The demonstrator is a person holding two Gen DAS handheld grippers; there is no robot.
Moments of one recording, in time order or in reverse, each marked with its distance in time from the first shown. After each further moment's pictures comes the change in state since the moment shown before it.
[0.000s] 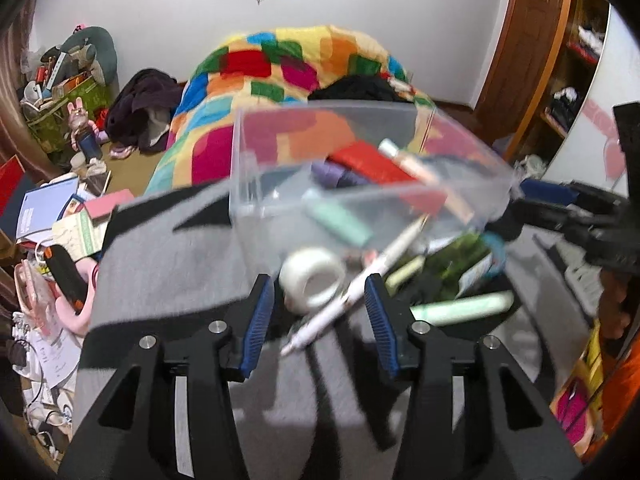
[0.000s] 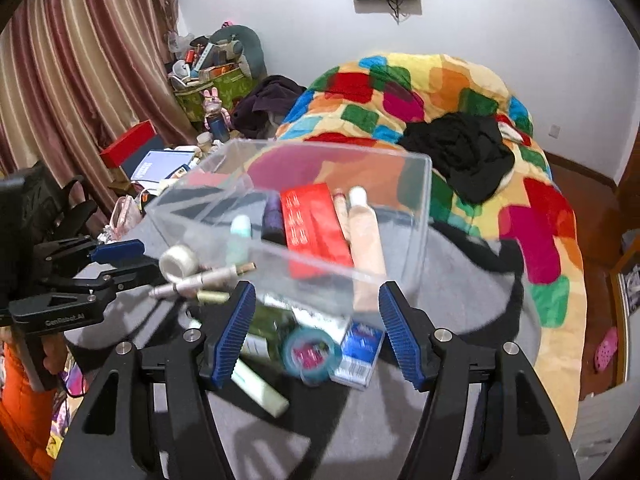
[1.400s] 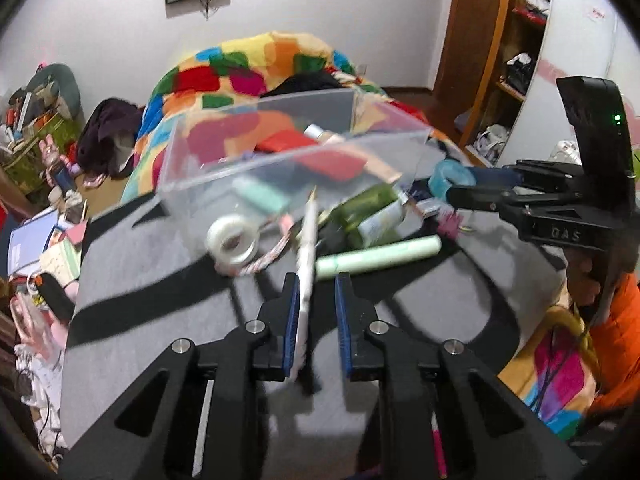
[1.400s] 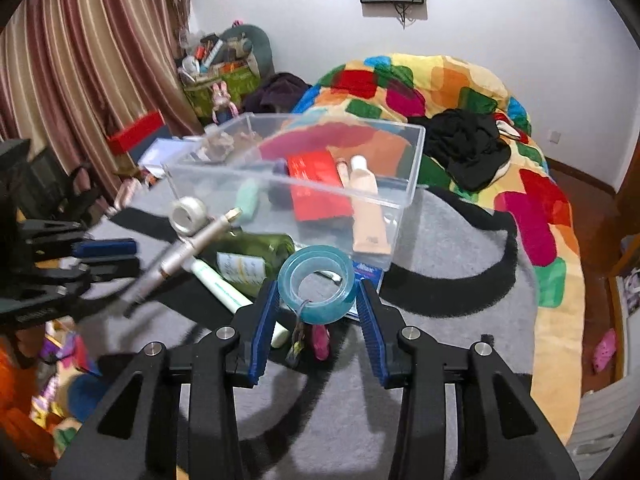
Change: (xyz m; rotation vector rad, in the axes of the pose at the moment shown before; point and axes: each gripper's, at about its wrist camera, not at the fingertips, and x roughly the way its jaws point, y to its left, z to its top) left arm -0.035 -0.058 -0.031 0.159 -0.033 -0.086; right arm -0.023 0.002 -0.048 -0.035 -0.035 0.021
